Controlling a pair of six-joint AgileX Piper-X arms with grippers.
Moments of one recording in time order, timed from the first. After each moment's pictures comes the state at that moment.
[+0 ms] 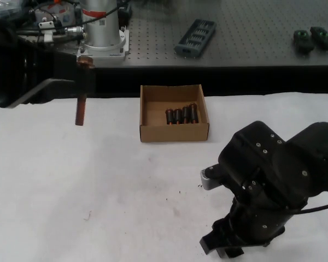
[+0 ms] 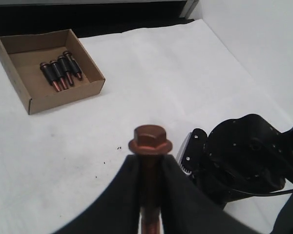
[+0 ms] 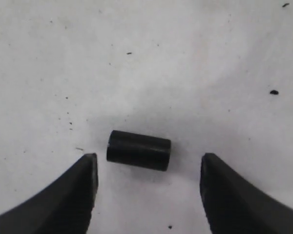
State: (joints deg) left arm -18.8 60.0 -60.2 39.7 28.9 -12.1; right arm 44.6 92.6 -49.4 40.6 0.5 13.0
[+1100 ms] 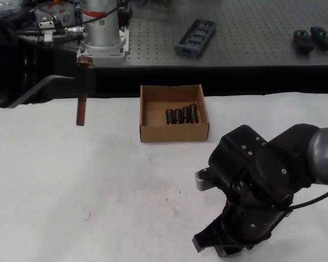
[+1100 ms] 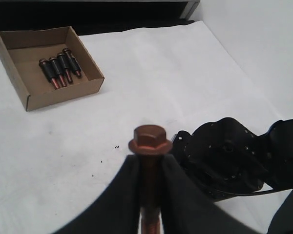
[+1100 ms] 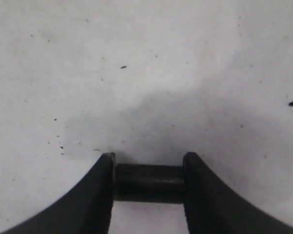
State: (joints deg) left arm -18.8 60.0 -60.2 39.7 28.9 -13.5; right arm 44.6 97.5 -52.0 40.5 0.0 14.6
